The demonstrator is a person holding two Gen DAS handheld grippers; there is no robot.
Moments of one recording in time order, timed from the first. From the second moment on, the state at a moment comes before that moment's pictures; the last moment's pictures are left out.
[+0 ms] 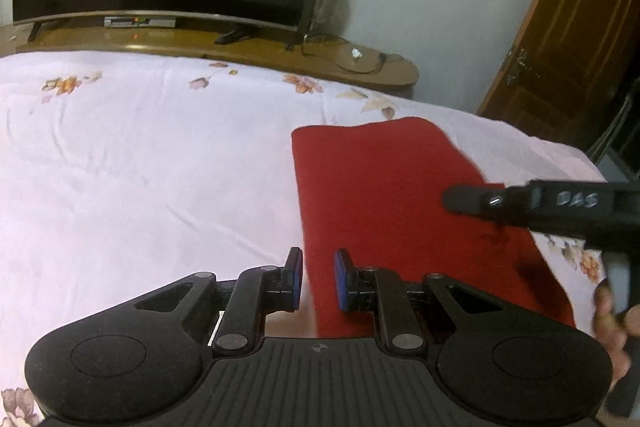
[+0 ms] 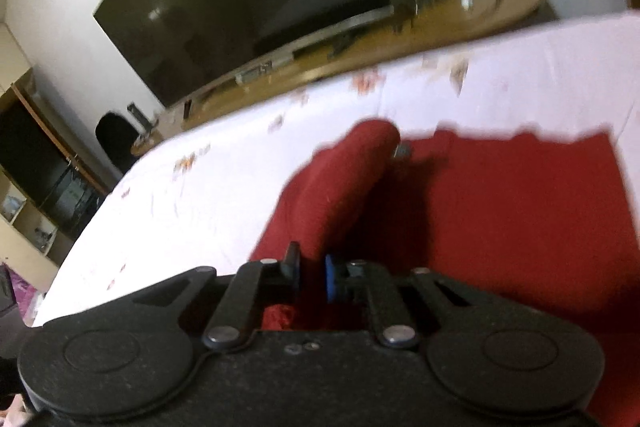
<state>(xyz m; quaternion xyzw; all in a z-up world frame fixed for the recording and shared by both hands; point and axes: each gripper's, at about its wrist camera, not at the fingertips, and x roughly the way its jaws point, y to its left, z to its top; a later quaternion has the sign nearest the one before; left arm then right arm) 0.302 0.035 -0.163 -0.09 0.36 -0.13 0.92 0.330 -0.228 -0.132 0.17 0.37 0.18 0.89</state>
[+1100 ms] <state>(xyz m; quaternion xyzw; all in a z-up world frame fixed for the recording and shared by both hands) 0.309 -0.087 -0.170 -0.03 0.37 -0.22 0.90 0.252 -0.356 -0.128 0.15 0.36 0.07 0.92</state>
